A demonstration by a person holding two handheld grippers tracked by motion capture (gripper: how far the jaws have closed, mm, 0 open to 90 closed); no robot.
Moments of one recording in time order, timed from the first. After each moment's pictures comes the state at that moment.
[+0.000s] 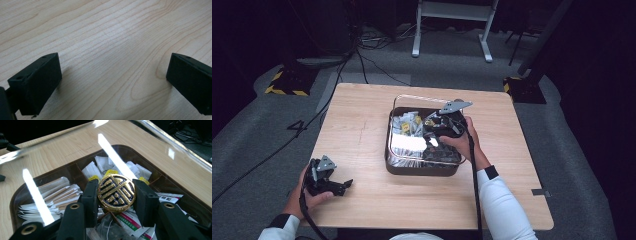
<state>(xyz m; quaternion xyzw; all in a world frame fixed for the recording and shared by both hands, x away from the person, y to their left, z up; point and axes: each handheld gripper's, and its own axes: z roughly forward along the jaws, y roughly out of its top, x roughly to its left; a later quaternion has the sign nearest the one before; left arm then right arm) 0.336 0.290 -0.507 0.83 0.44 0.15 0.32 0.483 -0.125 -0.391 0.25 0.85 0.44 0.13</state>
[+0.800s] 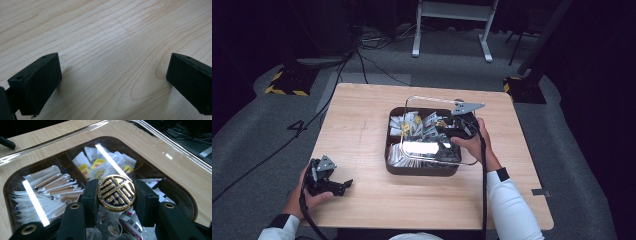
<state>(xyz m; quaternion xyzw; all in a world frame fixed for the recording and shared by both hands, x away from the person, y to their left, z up) 0.336 0.290 -0.507 0.83 0.44 0.15 0.32 0.478 -0.159 -0.388 0.26 0.85 0.43 0.15</state>
